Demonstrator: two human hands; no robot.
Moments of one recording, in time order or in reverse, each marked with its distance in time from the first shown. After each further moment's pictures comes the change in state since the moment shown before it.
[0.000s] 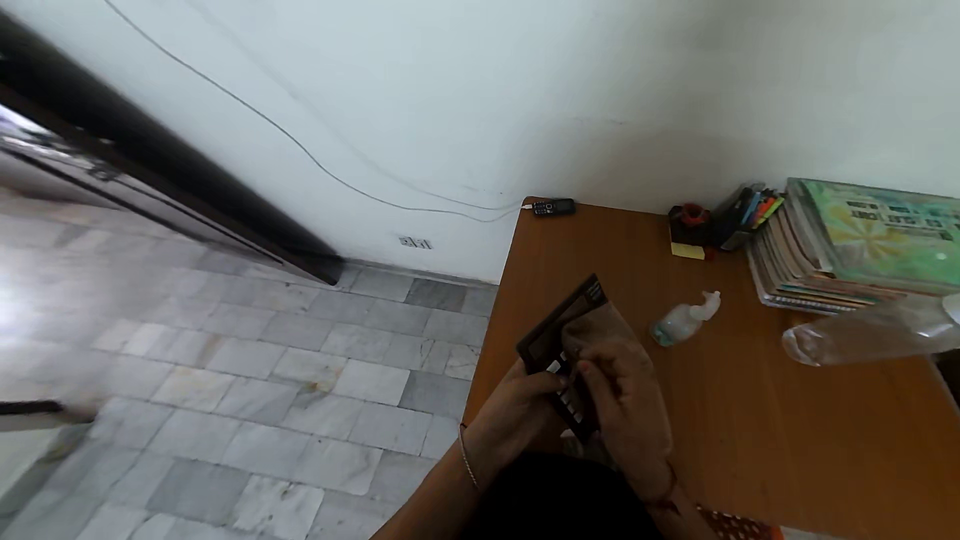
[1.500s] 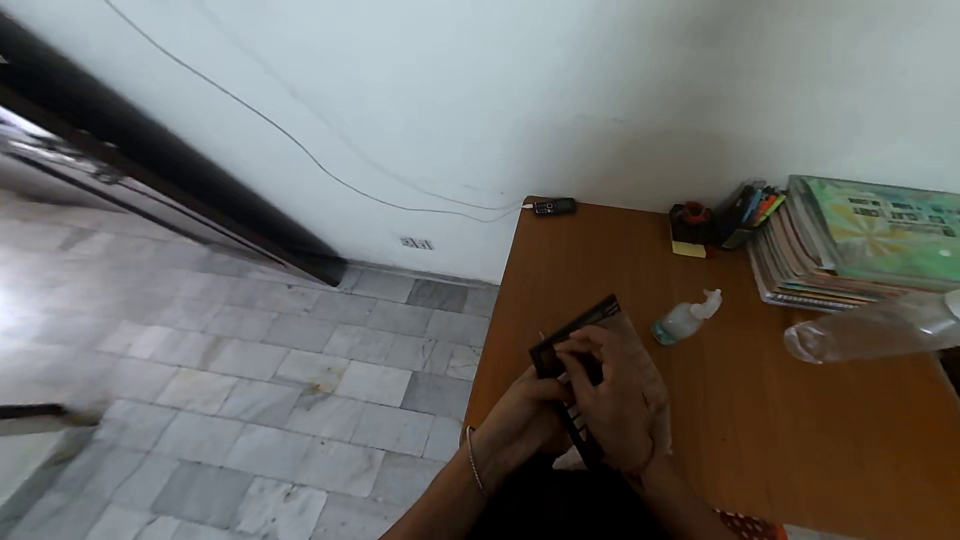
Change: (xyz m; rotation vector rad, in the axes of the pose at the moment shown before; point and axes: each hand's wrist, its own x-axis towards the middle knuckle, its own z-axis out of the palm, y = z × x) left_hand 0.000 -0.008 -0.003 -0.054 -0.060 -0.095; right_hand 0.010 0.007 0.015 -0.194 0.004 -0.141
